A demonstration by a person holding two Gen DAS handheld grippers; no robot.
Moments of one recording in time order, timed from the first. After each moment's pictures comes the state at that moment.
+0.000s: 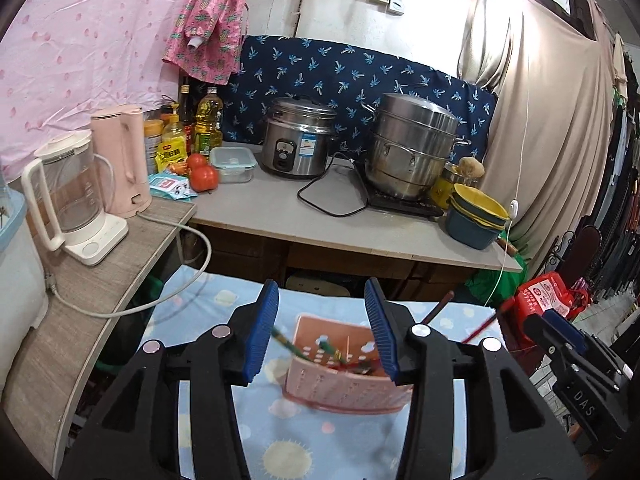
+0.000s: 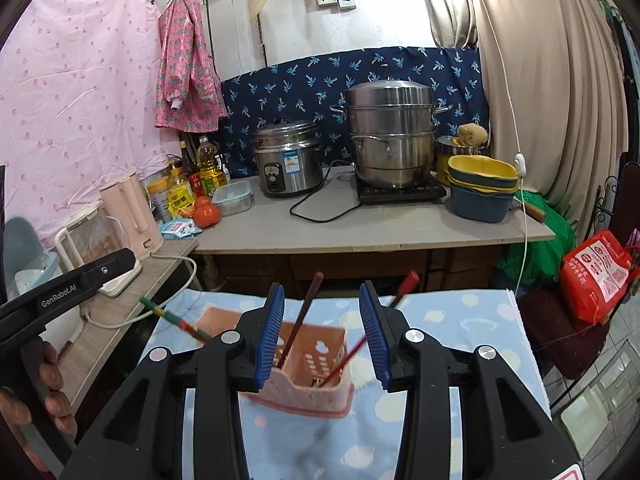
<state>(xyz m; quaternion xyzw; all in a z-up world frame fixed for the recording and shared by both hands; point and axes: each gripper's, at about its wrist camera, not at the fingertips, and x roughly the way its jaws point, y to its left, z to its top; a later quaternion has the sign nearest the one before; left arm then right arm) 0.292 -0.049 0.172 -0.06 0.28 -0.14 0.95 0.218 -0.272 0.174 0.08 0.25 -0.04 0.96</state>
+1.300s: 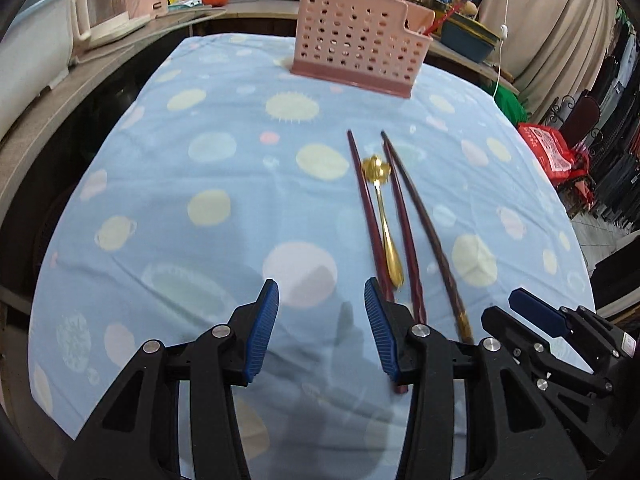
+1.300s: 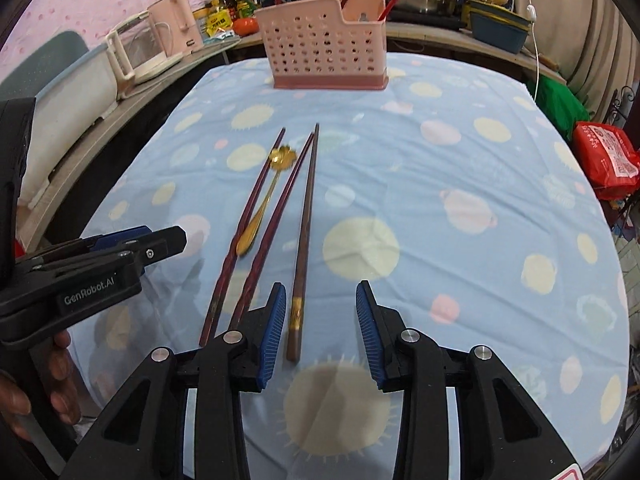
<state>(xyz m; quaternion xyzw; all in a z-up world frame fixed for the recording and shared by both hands) 0.054 -0.026 -0.041 -0.01 0.49 -0.15 0.86 -0.011 -0.197 -0.029 0.05 0.47 0.02 0.88</state>
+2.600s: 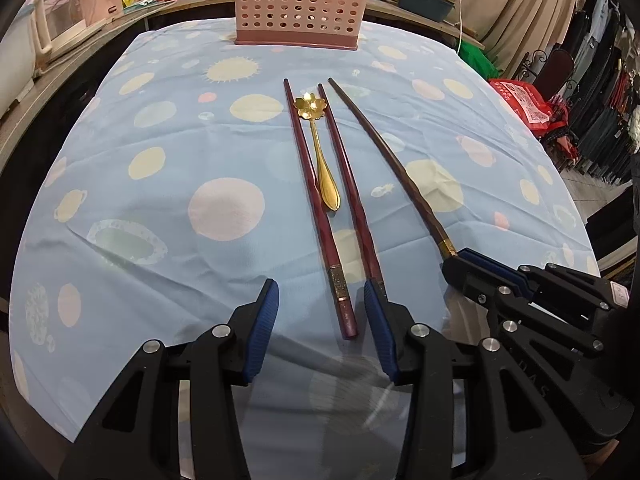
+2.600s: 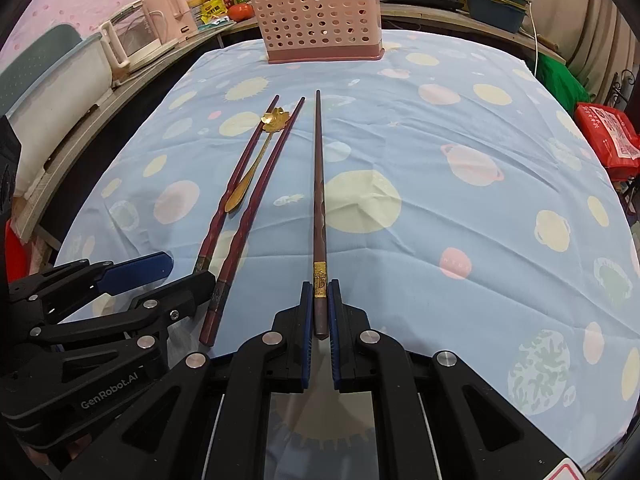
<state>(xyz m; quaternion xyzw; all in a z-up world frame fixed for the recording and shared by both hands) 0.020 -0.062 -0.061 0.04 0.50 -0.20 0.84 -0.020 -0.201 -0.050 0.06 0.48 0.02 0.87</state>
